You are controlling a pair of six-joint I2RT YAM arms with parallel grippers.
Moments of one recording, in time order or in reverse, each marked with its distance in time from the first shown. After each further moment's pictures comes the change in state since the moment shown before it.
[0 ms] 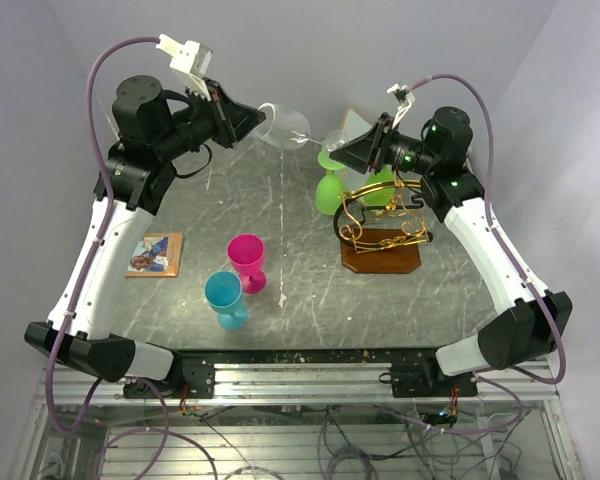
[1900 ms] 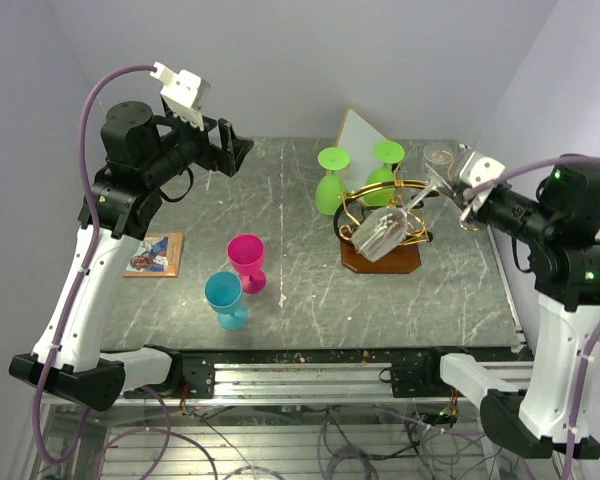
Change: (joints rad) left arm 0.016 -0.148 -0.143 -0.117 -0.206 0.338; right arm -0.302 -0.388 0.328 -1.030 0.135 -1.307
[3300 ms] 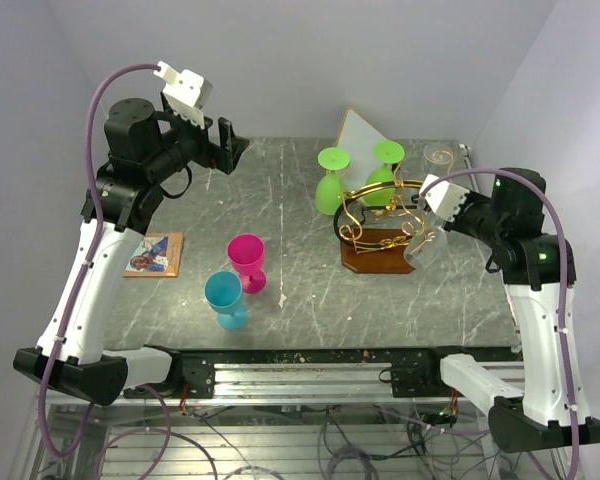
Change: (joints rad) left arm 0.026 0.027 0.000 -0.006 -0.009 0.058; right arm 0.100 -0.068 -0.336 0.003 0.695 -0.309
